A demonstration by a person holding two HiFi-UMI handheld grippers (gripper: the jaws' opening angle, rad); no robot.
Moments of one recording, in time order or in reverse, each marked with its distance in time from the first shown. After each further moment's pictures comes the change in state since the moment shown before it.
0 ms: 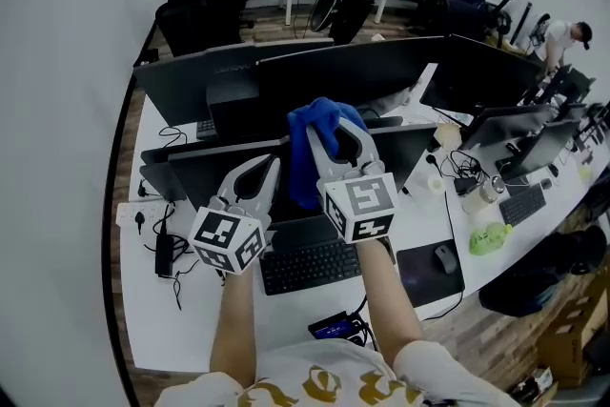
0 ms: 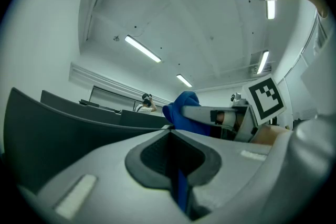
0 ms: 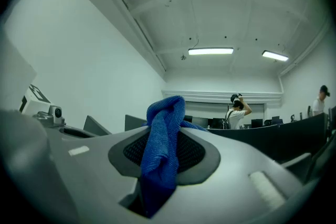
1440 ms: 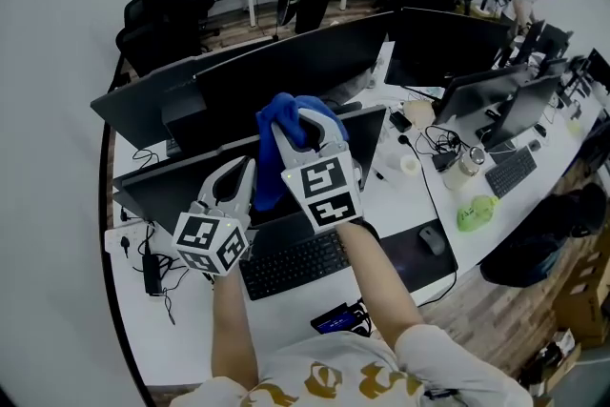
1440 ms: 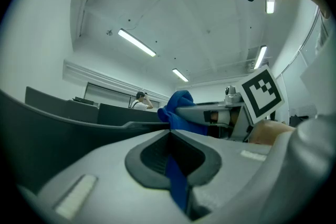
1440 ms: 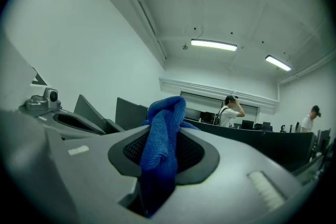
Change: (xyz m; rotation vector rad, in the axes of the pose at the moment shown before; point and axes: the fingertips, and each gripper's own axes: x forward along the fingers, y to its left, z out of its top) left arm 0.045 -0.041 -0.013 0.026 0.065 -0.034; right arm -0.012 -0.052 -0.019 -0.105 0.150 -0.044
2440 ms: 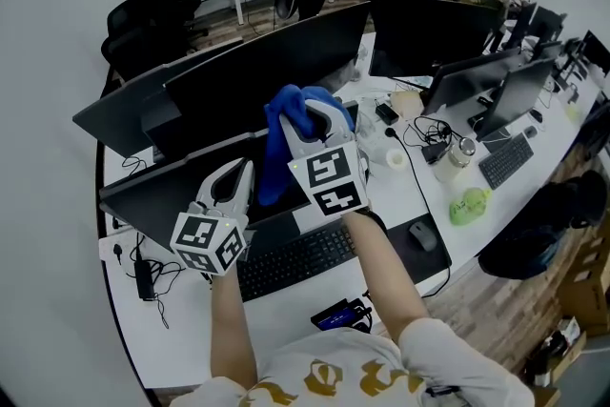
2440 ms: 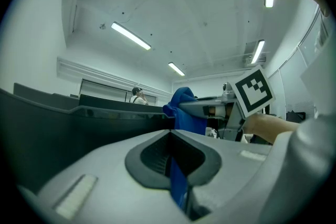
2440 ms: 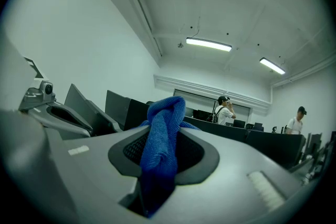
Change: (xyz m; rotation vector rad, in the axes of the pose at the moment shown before) left arm 0.039 -0.038 -0.018 0.023 0.064 -0.032; right arm -0.022 -0.073 -0.028 -0.022 0.026 -0.064
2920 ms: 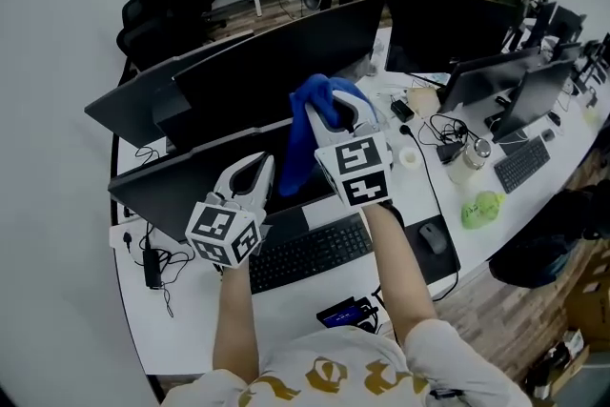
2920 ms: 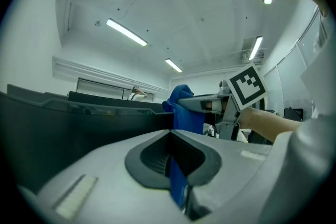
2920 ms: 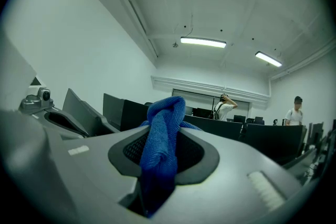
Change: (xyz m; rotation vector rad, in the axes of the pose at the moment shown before) left arm 0.021 -0.022 -0.008 0.019 0.040 -0.026; right arm -0.007 -0.035 -0.013 0.066 0.000 0.005
